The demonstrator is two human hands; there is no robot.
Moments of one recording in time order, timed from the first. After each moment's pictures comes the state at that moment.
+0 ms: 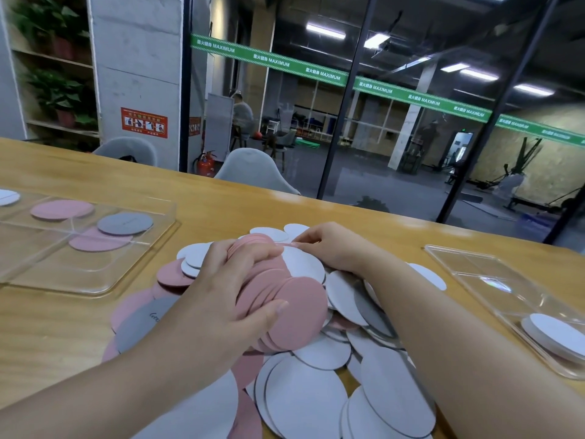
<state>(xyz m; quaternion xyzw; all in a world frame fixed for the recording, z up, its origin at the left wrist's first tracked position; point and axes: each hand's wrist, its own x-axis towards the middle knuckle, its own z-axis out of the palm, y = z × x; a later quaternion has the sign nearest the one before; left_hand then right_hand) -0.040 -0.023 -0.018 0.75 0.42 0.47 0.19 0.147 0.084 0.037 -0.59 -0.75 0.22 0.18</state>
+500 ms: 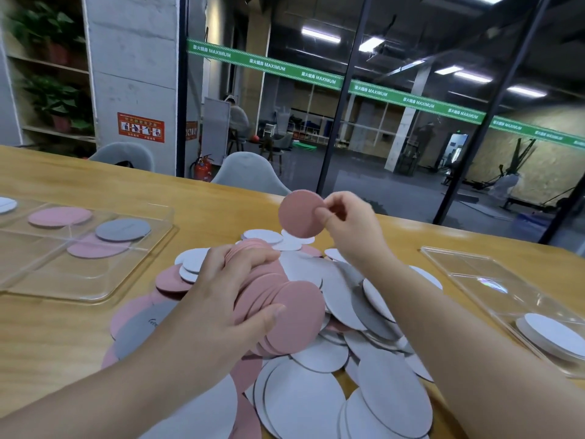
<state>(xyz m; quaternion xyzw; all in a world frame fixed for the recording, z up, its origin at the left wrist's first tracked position) -0.040 -0.023 -0.017 0.75 0.42 0.47 0.19 0.153 0.076 0.045 -0.51 -0.69 0.14 0.48</state>
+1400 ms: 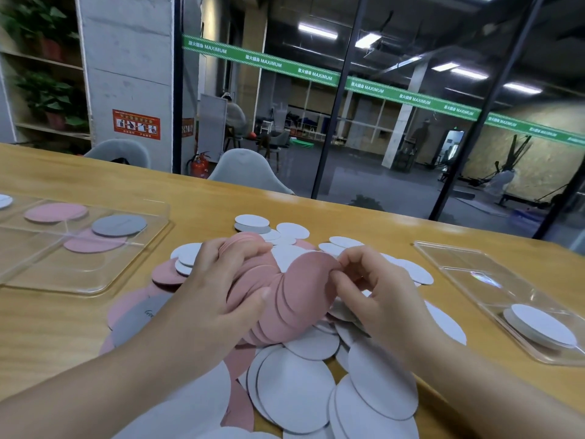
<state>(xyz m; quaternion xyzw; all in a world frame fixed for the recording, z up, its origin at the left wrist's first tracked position) -0.040 -0.024 -0.018 0.75 0.43 0.47 0.20 0.179 -0.023 0.015 -0.47 -0.77 0.11 0.42</state>
